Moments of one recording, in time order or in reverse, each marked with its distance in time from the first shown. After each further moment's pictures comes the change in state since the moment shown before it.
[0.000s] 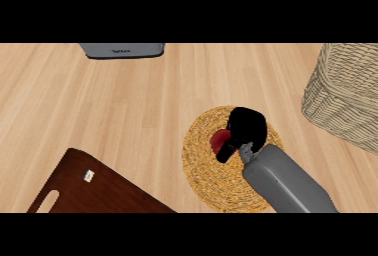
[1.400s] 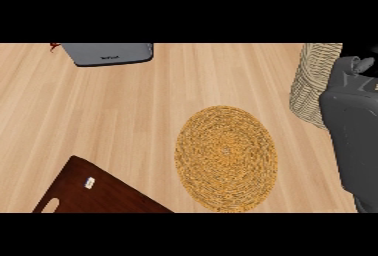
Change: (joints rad) left arm 0.065 -0.041 0.044 -0.007 0.000 -0.018 -0.008; right arm -0.309 -0.086 -0.581 -0.327 0.260 -0.311 0.039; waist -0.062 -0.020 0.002
